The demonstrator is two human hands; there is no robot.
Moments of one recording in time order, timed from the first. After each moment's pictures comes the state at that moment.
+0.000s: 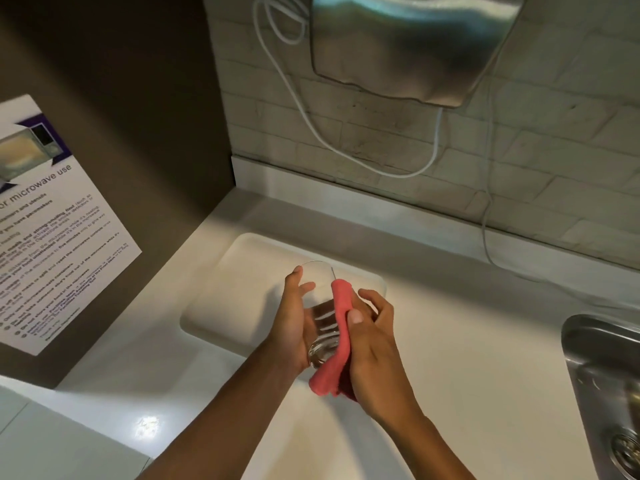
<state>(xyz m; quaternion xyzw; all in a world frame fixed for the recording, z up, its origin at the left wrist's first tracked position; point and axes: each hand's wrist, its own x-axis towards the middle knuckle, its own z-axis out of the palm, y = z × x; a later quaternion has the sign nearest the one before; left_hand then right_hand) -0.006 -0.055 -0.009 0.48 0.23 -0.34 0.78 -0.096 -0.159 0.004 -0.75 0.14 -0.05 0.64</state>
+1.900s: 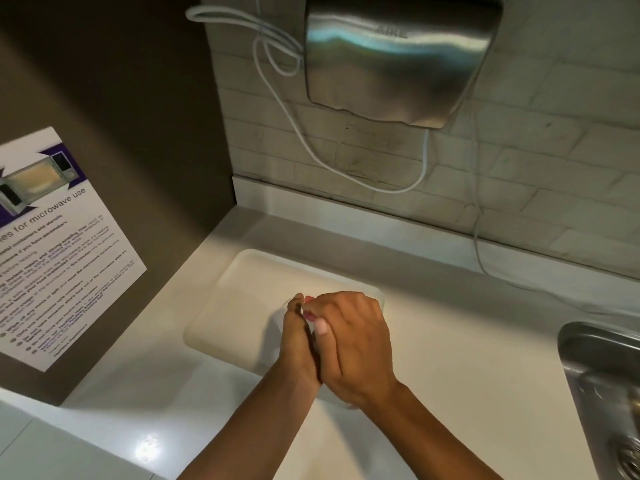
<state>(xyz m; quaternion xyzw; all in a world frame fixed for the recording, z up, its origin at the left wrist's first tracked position) -0.024 -0.059 -0.015 0.25 0.24 -0.30 0.89 -0.065 -0.155 0.001 -0.90 -0.12 -0.32 0.28</state>
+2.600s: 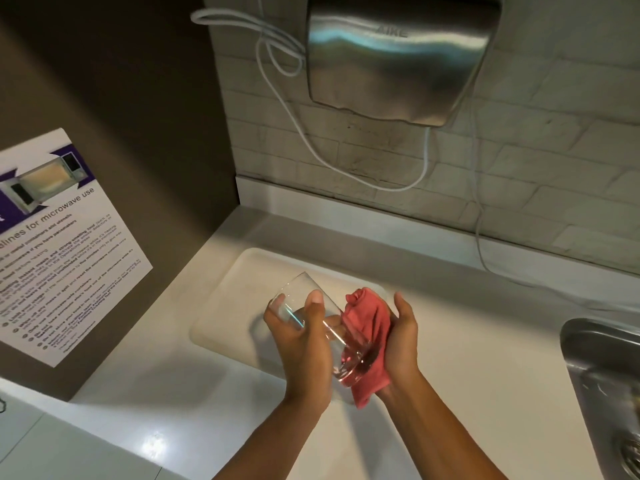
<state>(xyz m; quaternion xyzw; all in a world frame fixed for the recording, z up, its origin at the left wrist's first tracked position) -0.053 -0.075 -0.010 0.54 0.17 0.03 0.82 -0.069 -0.180 0.005 -0.34 0.26 -0.02 0.90</state>
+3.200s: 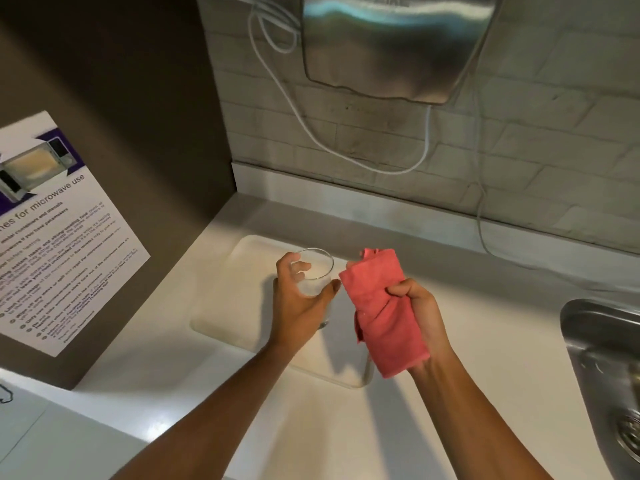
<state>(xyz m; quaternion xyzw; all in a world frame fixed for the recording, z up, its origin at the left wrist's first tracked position) 0.012 -0.055 -0.058 0.75 -0.04 0.02 0.66 -0.066 -0.215 0.023 -0.38 0.20 0.13 0.89</state>
